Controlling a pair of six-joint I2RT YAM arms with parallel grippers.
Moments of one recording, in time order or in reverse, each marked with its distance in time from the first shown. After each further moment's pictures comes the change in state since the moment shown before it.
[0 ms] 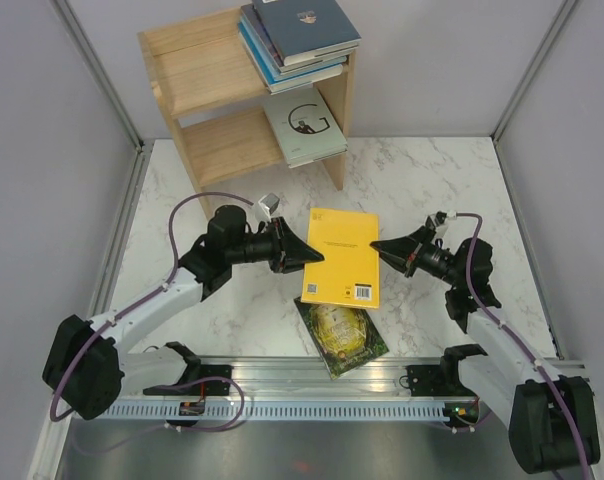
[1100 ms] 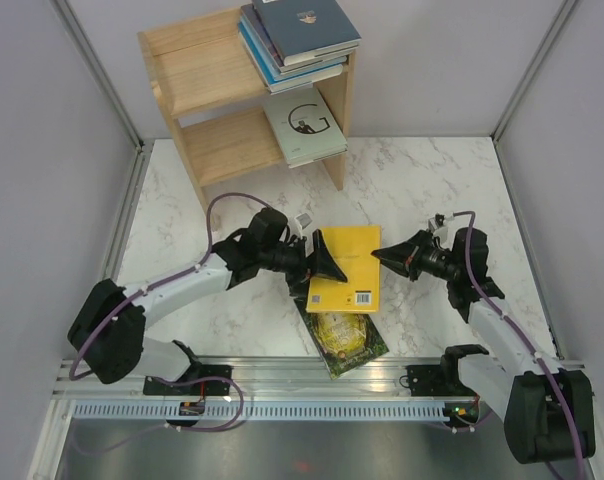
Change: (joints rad) left arm -0.134 0.243 0.142 -0.272 -0.034 0.197; right arm -0.052 0.054 0.089 -0.408 0.002 -0.350
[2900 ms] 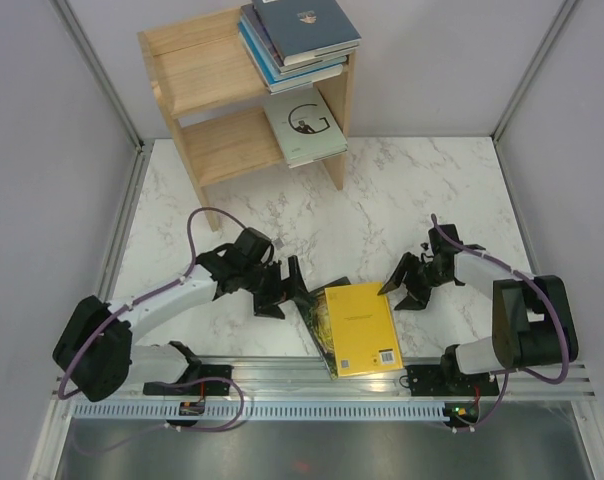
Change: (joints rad) left arm 0.072 -0.188 -0.154 -0.353 -0.179 0.183; right arm 0.000 0.482 0.229 -0.713 0.332 -0.537
